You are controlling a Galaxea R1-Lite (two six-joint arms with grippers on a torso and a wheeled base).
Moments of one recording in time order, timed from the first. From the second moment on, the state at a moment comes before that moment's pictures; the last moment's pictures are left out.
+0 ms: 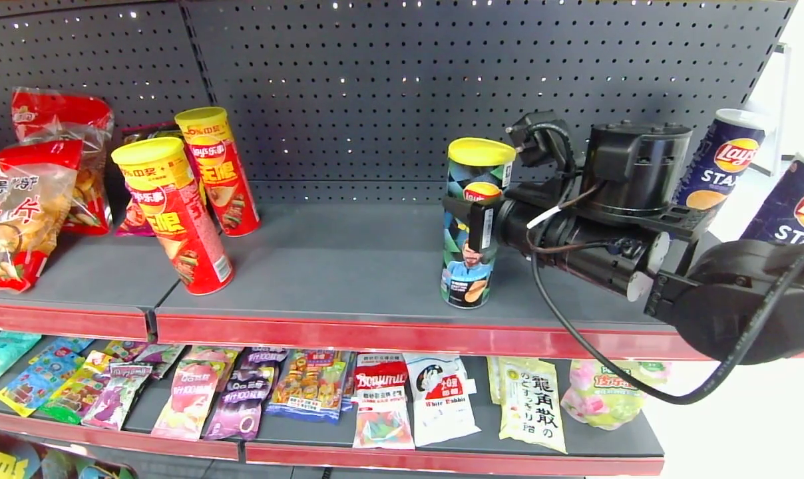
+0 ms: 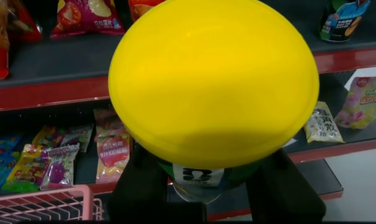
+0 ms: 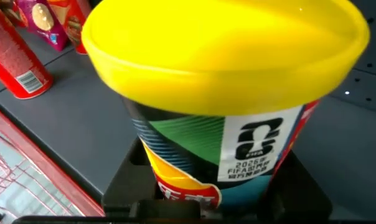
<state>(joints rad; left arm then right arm) 0.04 0.31 -0.44 0.21 -0.24 0.05 0.66 1.81 -1.07 -0.64 -0.10 0.03</state>
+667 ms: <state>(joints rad) 0.04 0.31 -0.44 0.21 -0.24 0.05 0.71 1.80 -1.06 -0.64 -0.19 0.04</state>
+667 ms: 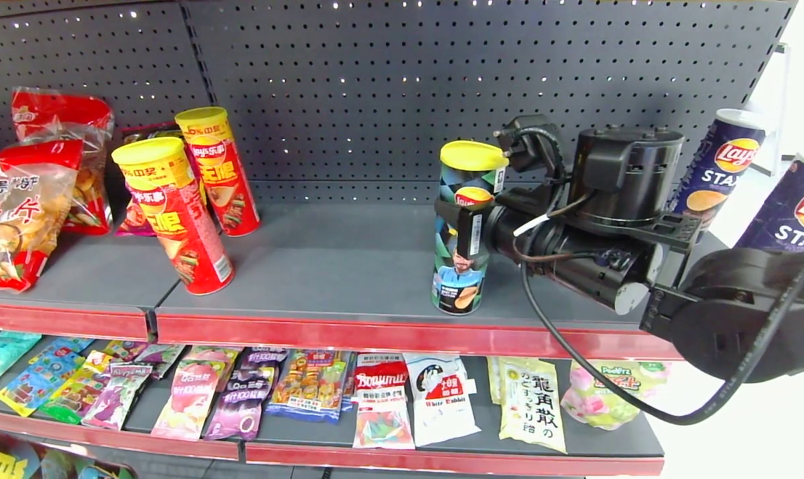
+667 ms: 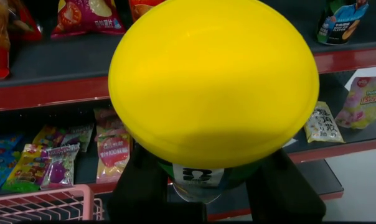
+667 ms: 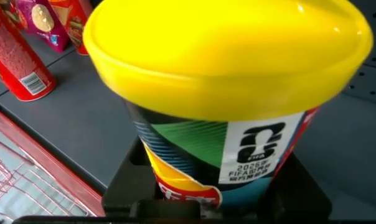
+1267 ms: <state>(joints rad) 0.04 0.31 -0.43 0.21 -0.24 0.05 0.72 1.79 -1.05 -0.64 -0.19 0.02</state>
